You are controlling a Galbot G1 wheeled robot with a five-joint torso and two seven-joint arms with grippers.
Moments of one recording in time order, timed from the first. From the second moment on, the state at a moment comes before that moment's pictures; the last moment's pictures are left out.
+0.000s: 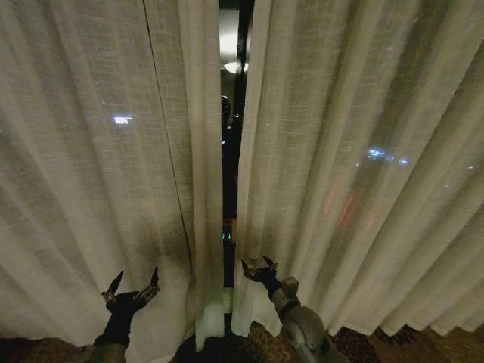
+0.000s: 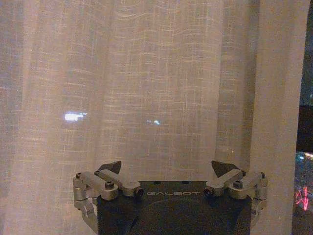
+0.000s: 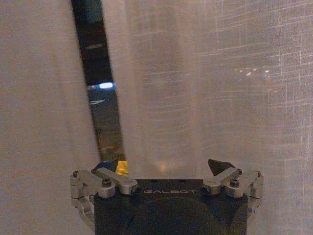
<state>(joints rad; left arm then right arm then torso) 1.84 -1.57 -0.78 -2.39 -0.23 0.04 0.06 -1.21 1.34 0.22 1.91 0.32 -0.31 0.10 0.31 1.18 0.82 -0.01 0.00</state>
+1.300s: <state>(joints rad) 1.85 -1.59 -0.77 -2.42 -0.23 0.02 0.09 -1.07 1.36 0.18 1.82 0.28 -0.26 0.19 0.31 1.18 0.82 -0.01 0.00</state>
